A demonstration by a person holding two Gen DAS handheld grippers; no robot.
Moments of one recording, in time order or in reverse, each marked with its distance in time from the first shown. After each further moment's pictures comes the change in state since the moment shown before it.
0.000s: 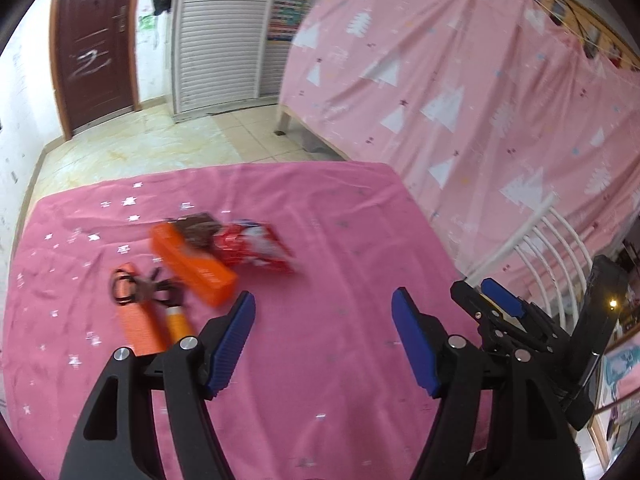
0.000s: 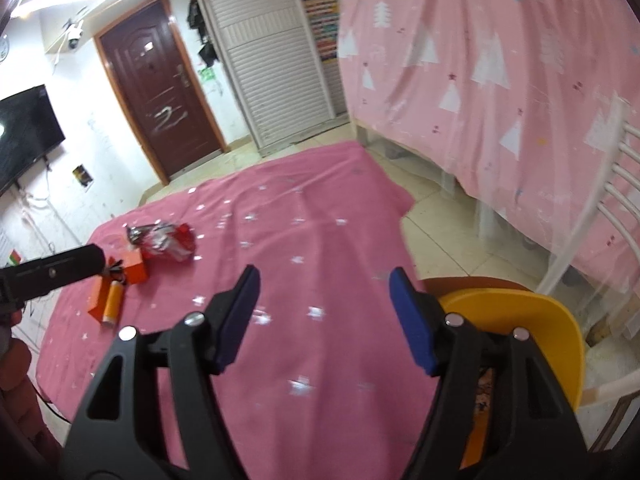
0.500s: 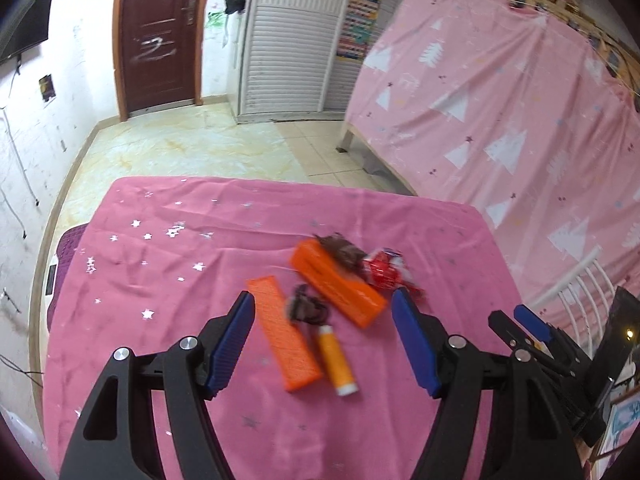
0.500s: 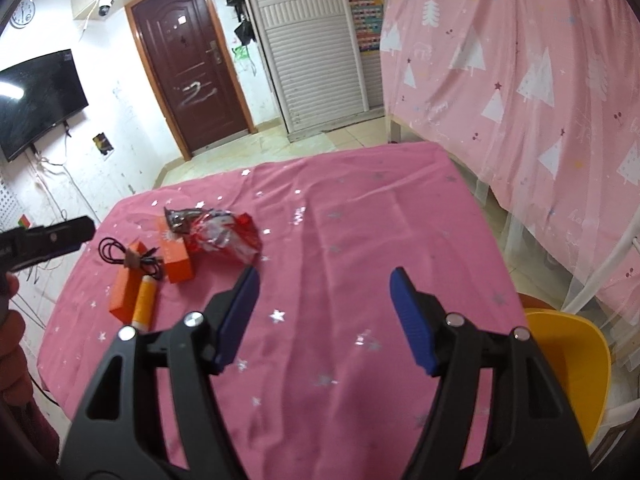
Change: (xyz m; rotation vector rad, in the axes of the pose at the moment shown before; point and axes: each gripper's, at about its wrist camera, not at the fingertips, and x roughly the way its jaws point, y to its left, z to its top) left arm -0.023 0.100 0.011 -0.149 -0.057 0.144; right arm 0.026 0.066 0.007 -0.100 0.041 0.053
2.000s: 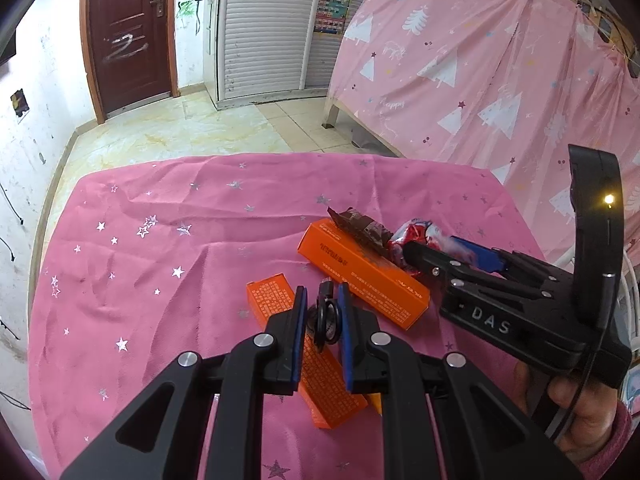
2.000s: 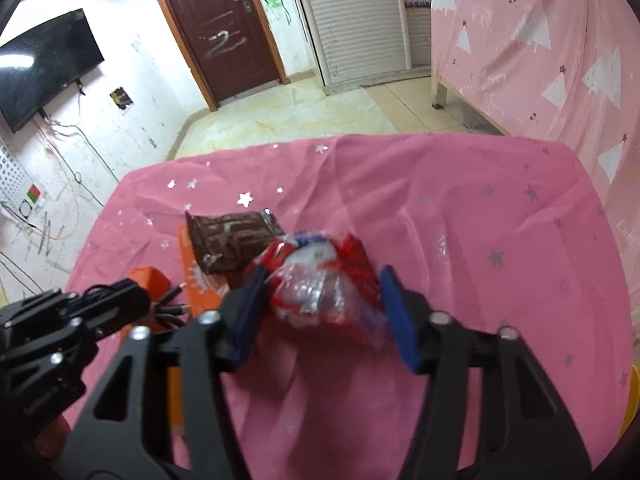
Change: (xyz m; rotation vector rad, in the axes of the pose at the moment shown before) left arm 0.055 0.015 -0.003 0.104 0.076 -0.040; right arm 0.098 0.072 0.038 -0.075 0.189 0.083
